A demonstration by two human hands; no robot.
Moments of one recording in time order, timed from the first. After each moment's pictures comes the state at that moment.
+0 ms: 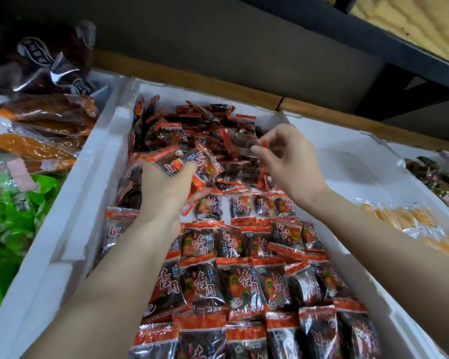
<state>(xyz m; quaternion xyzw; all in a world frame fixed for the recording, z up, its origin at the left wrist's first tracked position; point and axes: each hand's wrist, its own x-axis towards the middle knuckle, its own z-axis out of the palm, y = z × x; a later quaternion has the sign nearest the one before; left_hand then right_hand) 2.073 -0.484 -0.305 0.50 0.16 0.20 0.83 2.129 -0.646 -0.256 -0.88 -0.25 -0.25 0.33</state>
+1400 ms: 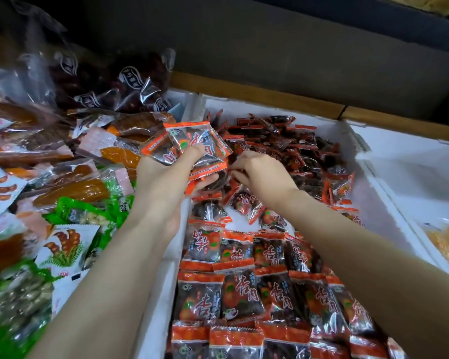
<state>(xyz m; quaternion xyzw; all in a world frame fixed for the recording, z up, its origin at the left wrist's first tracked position) 2.050 -0.388 -0.298 0.47 0.13 0.27 0.83 2.154 -0.524 -0.297 -0.90 -0.40 -0.16 0.07</state>
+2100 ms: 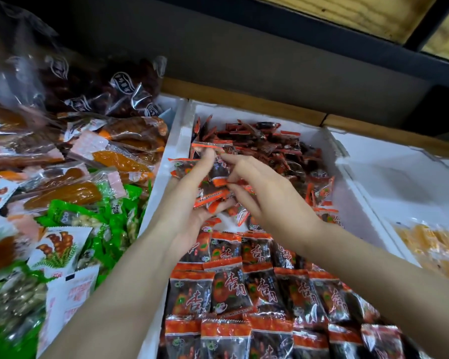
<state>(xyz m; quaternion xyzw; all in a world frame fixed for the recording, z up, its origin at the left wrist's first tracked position) 2.015 -0.426 -0.286 0.43 0.09 0.11 0.89 2.065 -0.556 -0.269 -0.83 -0.49 -0.17 0.22</state>
